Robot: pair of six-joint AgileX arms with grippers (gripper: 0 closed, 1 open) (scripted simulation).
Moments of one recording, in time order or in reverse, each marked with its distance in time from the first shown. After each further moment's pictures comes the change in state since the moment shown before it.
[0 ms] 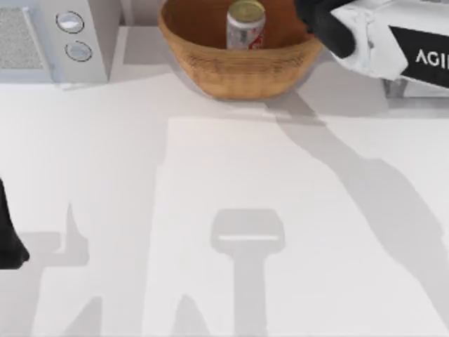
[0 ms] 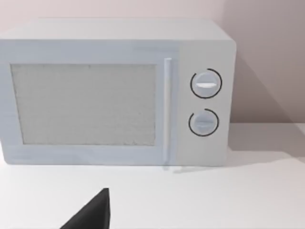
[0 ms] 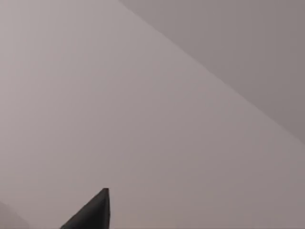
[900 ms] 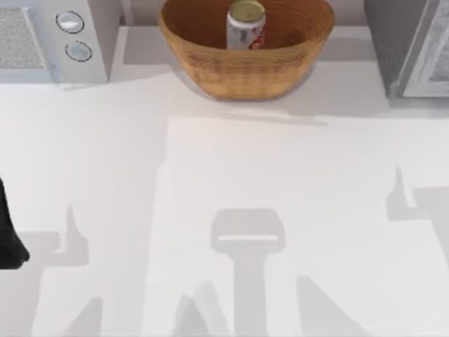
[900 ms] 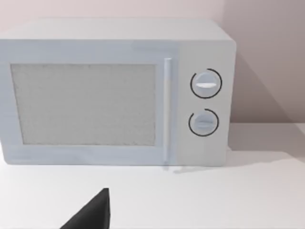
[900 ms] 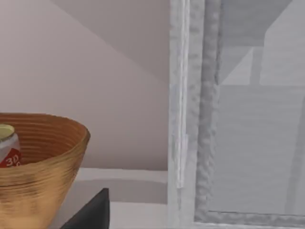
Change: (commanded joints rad) left arm 0.000 0.000 0.000 0.000 0.000 0.000; right arm -0.394 -1.635 -1.307 -0.309 -0.421 -0.007
